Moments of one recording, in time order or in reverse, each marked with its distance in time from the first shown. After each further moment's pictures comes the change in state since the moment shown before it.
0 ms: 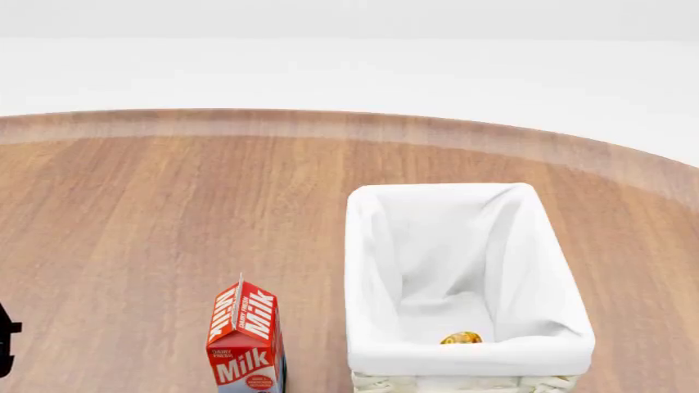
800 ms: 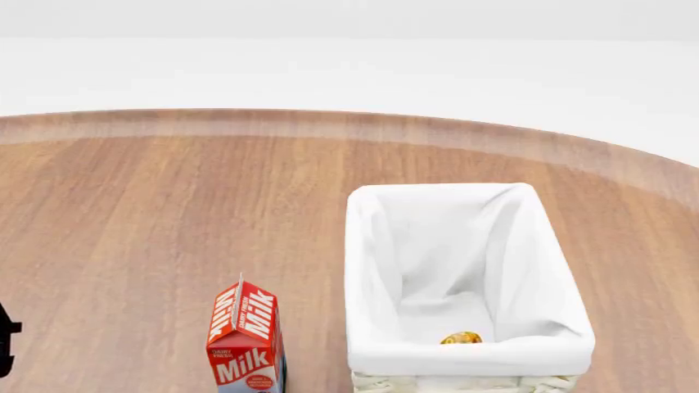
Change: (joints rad) left arm -0.004 -0.009 0.005 0.004 -0.004 -0.003 -0.007; right arm -0.013 -0.018 -0.036 0.084 -0.041 -0.051 -0.052
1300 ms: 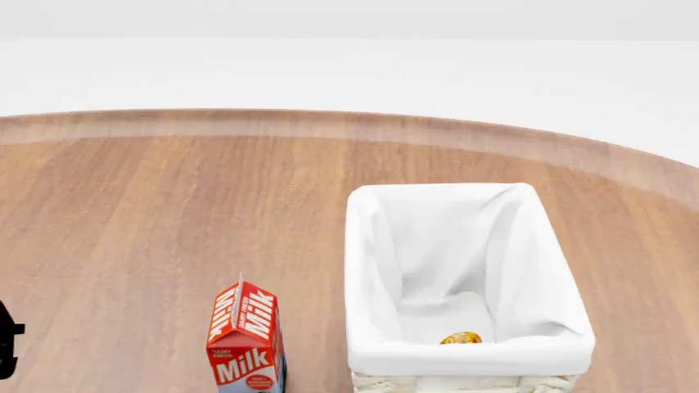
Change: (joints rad) left arm 0.004 -0.003 0.007 -0.009 0.003 0.010 -0.004; right arm -0.012 -0.002 -0.006 0.078 -0.023 -0.057 -0.036
